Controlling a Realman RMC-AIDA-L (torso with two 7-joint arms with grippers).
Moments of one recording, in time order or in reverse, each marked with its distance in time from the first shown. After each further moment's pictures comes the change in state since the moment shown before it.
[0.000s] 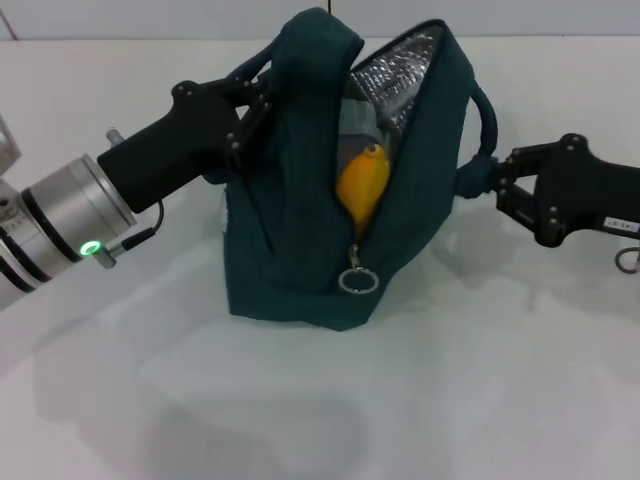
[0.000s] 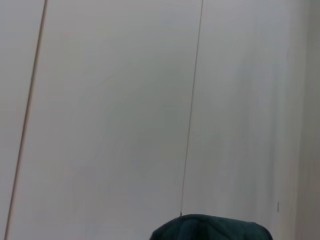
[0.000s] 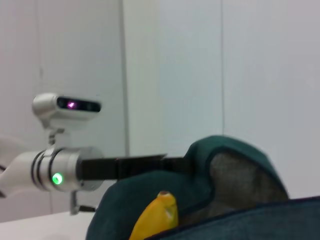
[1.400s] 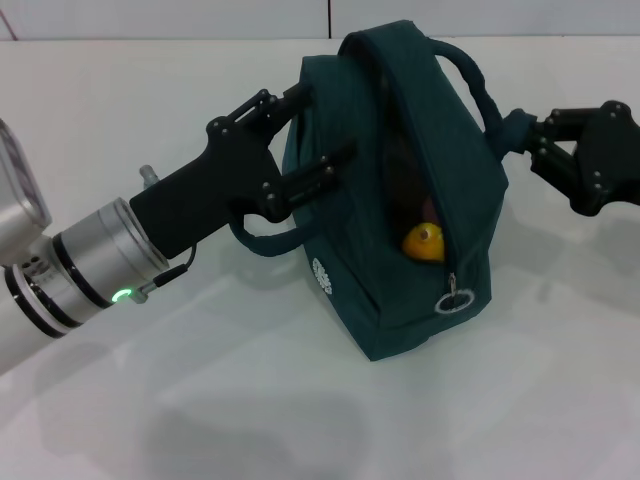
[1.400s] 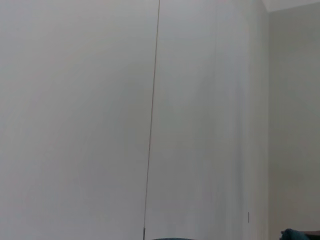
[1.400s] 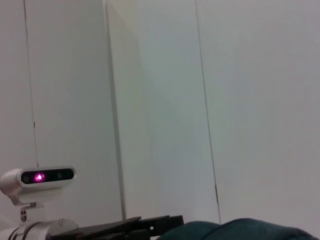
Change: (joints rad) left arm -0.020 -0.011 0.041 -0.169 -0.041 0.122 0.204; right arm 0.011 -0.012 0.115 0.063 0.050 -0.117 0.014
